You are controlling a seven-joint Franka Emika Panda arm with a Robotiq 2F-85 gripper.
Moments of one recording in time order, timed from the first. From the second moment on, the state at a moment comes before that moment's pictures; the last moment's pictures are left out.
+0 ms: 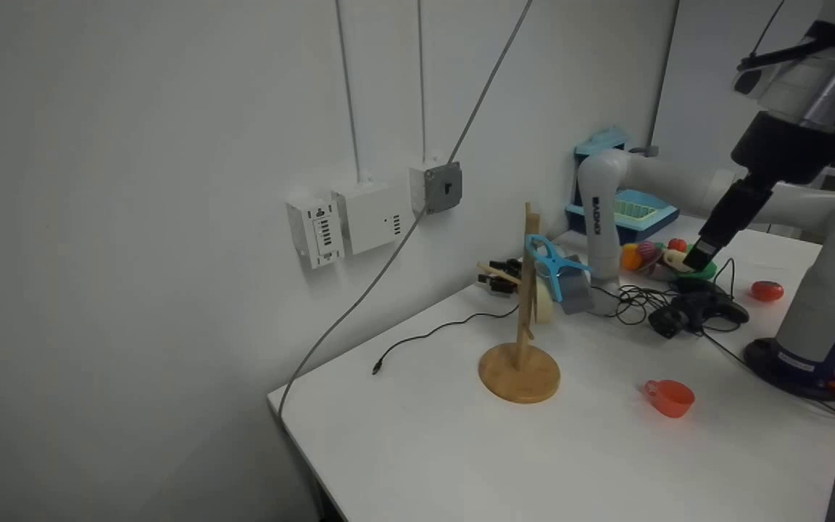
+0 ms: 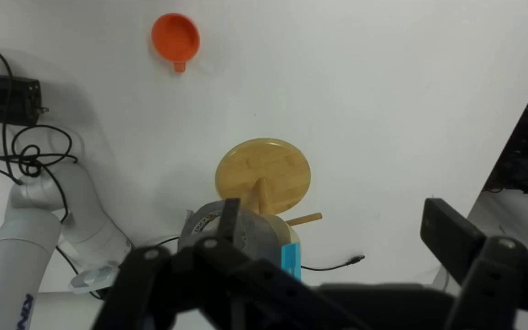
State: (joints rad) arm -0.09 -0.08 -0.02 -2.35 0.20 2.53 -0.34
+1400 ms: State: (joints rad) arm -0.08 -0.16 -0.03 -2.41 0.22 2.54 -0.36
